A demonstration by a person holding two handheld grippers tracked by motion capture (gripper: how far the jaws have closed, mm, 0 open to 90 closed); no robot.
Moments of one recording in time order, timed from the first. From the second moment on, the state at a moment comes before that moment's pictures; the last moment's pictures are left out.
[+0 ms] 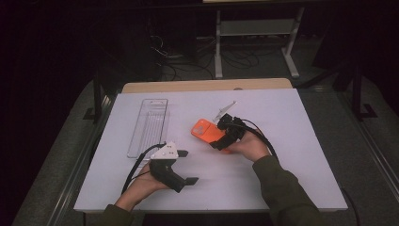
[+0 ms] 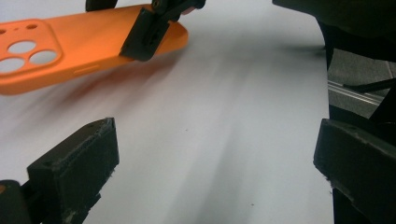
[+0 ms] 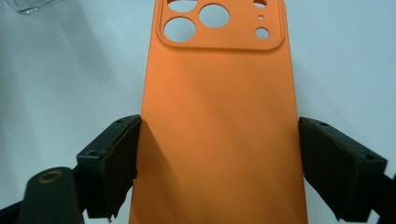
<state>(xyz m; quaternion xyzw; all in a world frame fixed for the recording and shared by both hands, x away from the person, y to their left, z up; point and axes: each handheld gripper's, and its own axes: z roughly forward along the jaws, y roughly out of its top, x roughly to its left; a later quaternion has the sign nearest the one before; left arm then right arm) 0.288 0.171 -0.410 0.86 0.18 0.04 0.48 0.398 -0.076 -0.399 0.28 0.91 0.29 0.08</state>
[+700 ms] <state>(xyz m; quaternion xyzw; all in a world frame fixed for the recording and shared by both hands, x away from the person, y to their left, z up) 0.288 0.169 -0.412 0.86 0.18 0.04 0.48 0.375 -0.124 -0.392 0.30 0.90 0.30 0.09</state>
